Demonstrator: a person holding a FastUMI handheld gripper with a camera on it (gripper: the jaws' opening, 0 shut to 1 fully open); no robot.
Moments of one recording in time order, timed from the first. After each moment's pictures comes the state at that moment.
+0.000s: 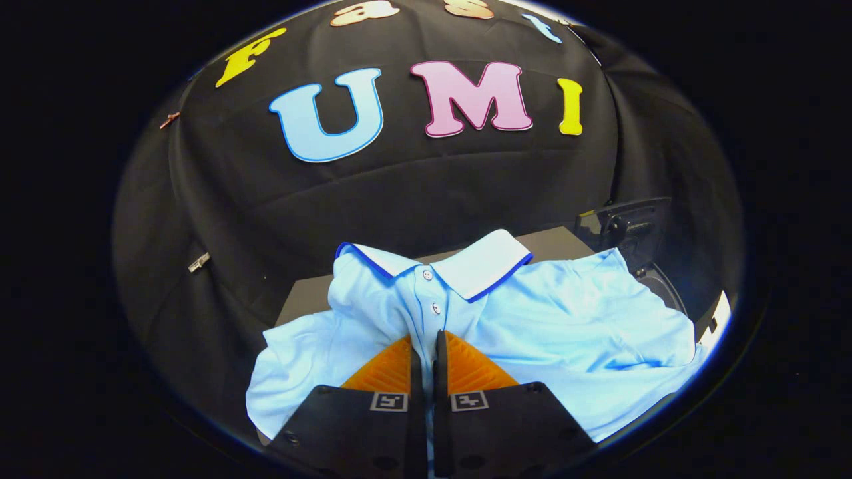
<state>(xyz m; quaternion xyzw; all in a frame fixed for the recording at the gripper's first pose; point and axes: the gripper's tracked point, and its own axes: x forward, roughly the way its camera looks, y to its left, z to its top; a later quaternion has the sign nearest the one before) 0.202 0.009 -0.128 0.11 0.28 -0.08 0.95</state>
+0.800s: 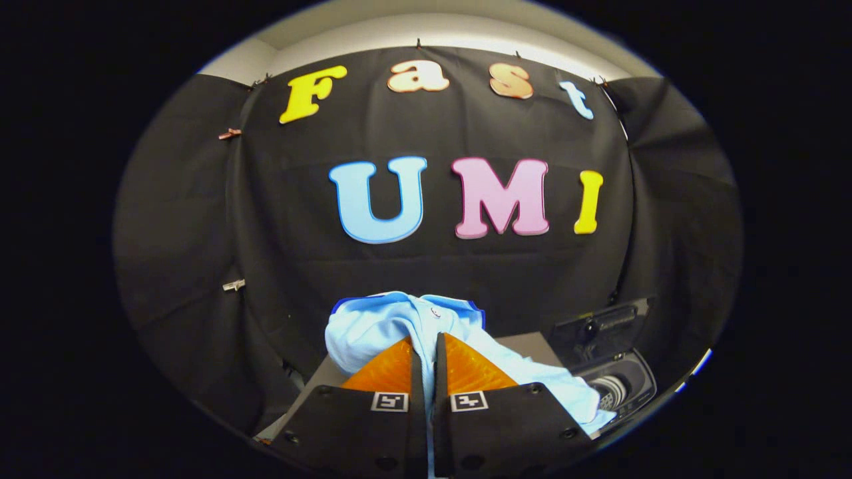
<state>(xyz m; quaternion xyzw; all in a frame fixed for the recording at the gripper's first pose) 0.152 0.009 0.050 0.02 0.07 -0.03 1.00</state>
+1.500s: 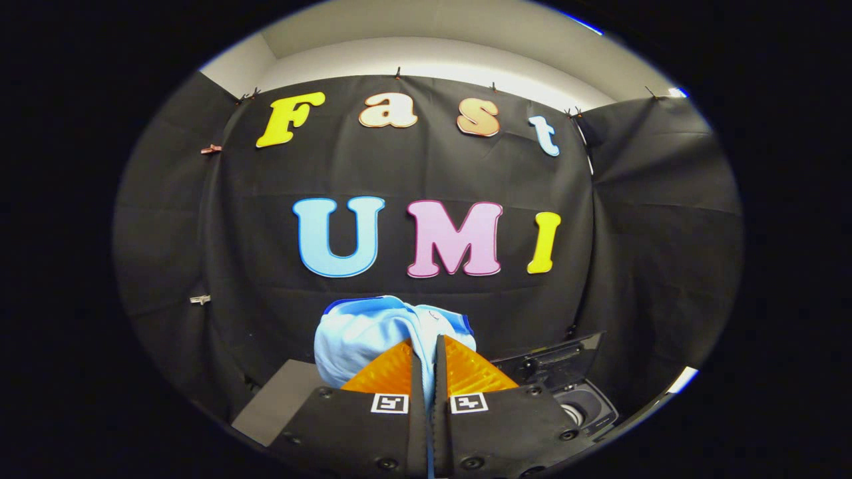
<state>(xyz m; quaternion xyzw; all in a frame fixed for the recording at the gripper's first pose) 0.142 -0.095 0.077 -0.01 0.02 -0.11 0.99</state>
